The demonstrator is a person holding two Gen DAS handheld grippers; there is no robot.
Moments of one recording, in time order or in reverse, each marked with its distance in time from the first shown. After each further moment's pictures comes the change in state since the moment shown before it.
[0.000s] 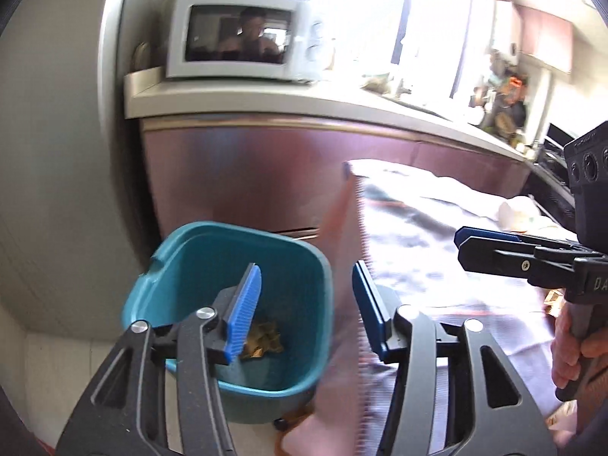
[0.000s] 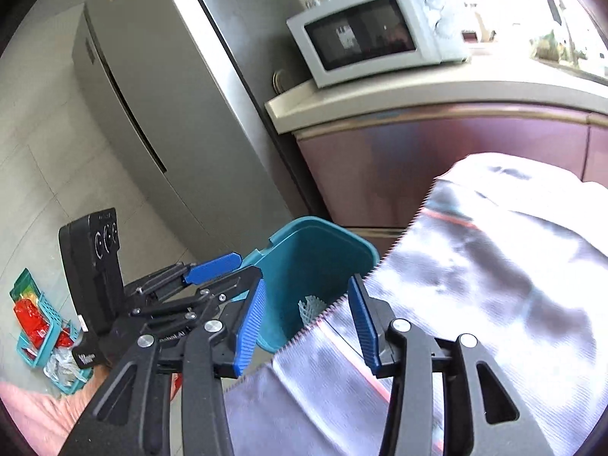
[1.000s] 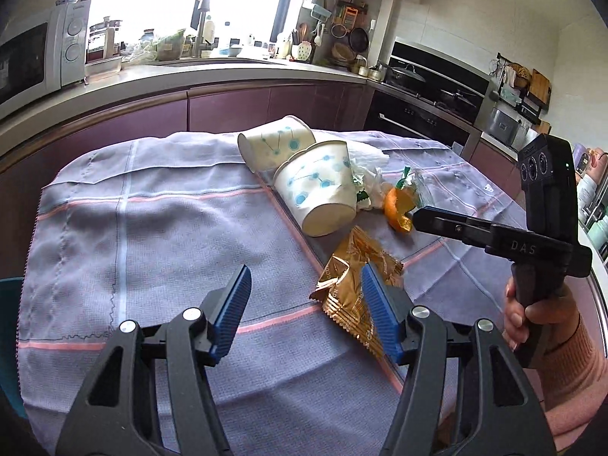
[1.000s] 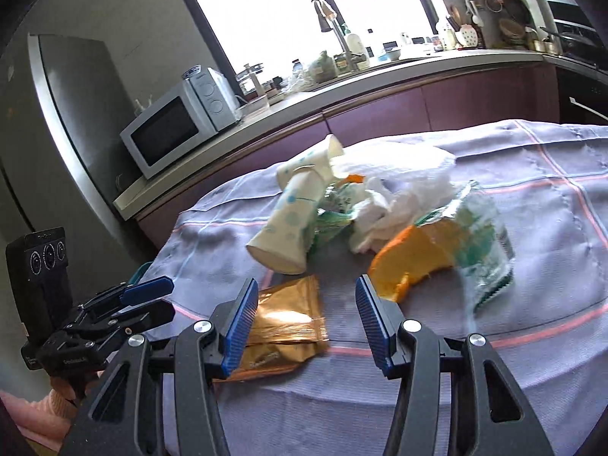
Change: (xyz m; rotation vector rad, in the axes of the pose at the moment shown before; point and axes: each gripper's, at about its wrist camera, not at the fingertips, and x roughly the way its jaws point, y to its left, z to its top) left arm 0.038 -0.266 -0.042 0.321 0.168 -0.493; right arm -0.225 -0.152 -0.142 0.379 -0.251 -0.502
